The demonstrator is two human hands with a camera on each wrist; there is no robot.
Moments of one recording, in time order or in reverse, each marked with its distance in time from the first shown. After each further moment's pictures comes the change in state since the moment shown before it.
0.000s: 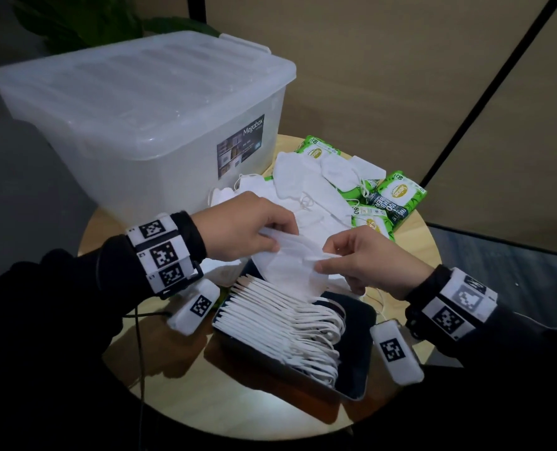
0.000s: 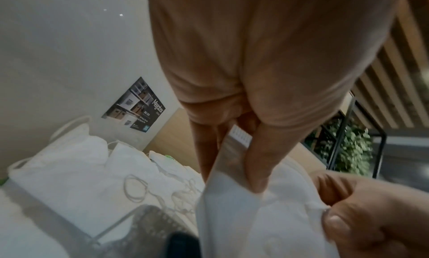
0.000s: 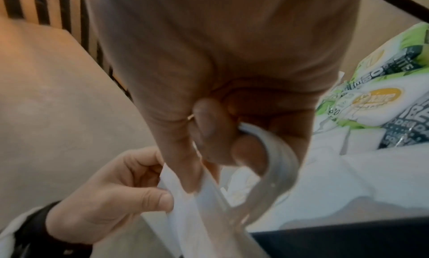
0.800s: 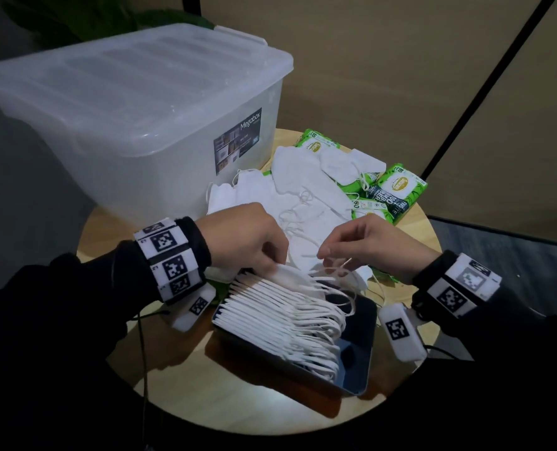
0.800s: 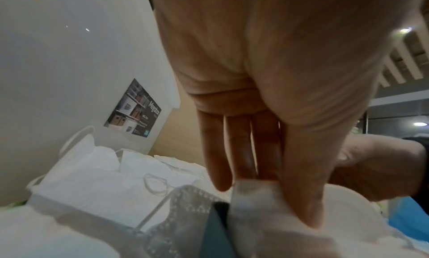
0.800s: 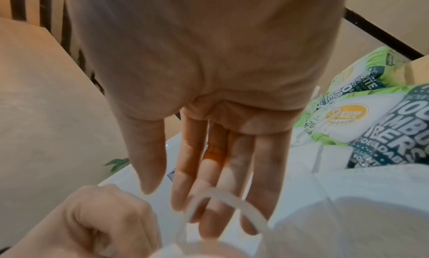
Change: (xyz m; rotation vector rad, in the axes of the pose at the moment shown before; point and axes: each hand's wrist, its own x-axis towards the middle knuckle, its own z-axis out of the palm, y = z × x) left_hand -0.001 0.004 0.012 0.185 -0.173 0.023; right_hand 0.006 0.006 -0.017 0.041 -0.051 -0.067
